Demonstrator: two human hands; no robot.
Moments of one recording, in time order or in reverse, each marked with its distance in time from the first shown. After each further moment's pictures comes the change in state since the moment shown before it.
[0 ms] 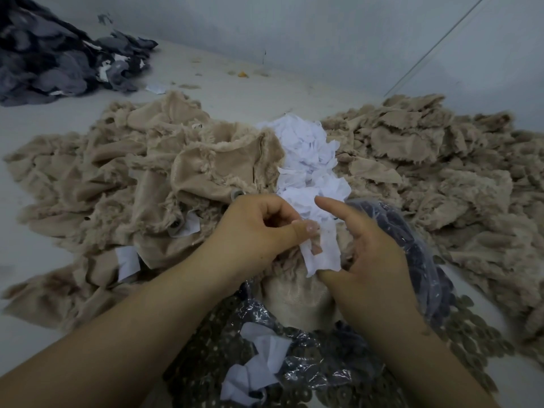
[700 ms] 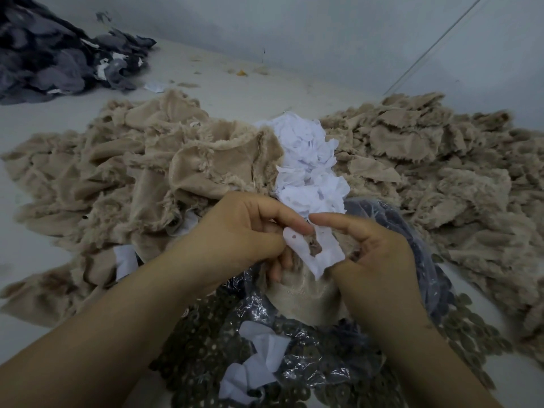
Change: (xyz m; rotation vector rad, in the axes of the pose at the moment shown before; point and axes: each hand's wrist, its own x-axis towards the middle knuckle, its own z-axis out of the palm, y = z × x) left_hand -0.005 0.003 -0.020 -0.105 -0.254 0.006; right_hand 0.003 0.002 -0.002 0.134 0.060 0.083
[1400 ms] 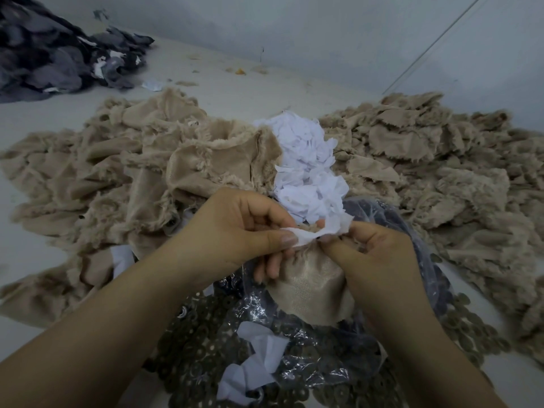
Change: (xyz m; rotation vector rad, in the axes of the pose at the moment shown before) left_hand -0.002 0.005 0.000 -0.029 0.008 0.045; right_hand 0.007 0.006 0.003 0.160 0.051 0.153
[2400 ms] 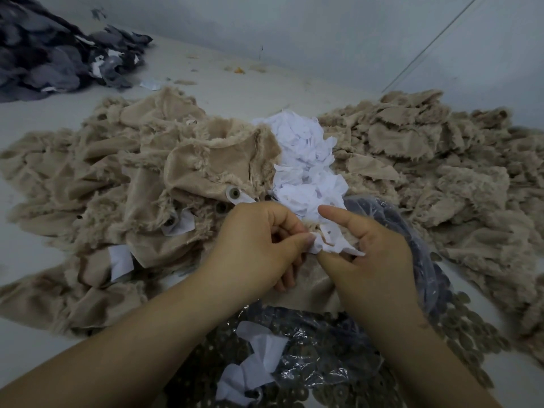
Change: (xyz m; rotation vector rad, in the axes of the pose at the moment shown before) left_hand 0.003 -0.011 0.034 0.242 0.265 -0.045; right_hand -0.001 0.006 -0.002 -0.216 -0.004 -0.114
